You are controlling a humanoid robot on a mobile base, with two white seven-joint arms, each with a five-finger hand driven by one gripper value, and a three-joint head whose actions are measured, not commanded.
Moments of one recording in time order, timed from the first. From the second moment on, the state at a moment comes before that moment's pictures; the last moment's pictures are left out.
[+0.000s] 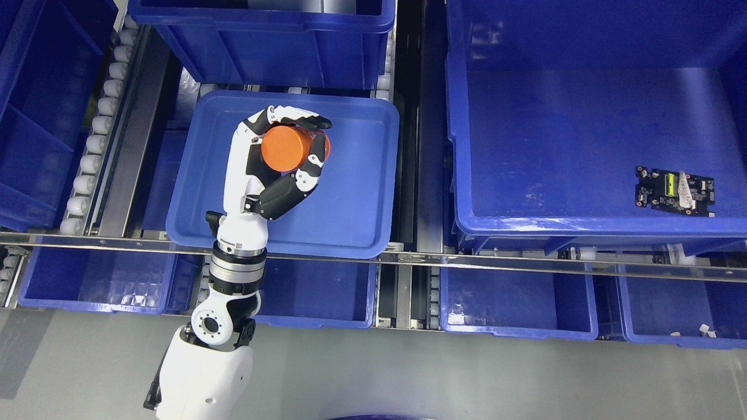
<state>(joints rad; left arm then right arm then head) -0.10 0.00 -0.21 -1.72 0.17 -0.64 -0.15 0.00 0.00 0.00 0.00 0.00 -0.02 -0.06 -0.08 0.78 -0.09</state>
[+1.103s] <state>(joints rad) -0.16 0.00 -0.20 -1.72 0.17 -0.48 -0.15 0.00 0.00 0.00 0.00 0.00 -0.02 -0.06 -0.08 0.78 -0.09</state>
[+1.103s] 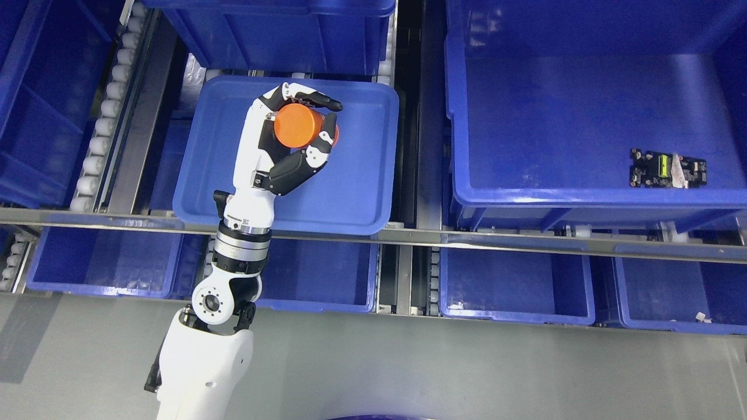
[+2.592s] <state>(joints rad) -0.17 0.00 -0.21 -1.72 0.20 -0.45 -0.13 0.00 0.00 0.00 0.00 0.00 -0.02 -0.06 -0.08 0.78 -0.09</state>
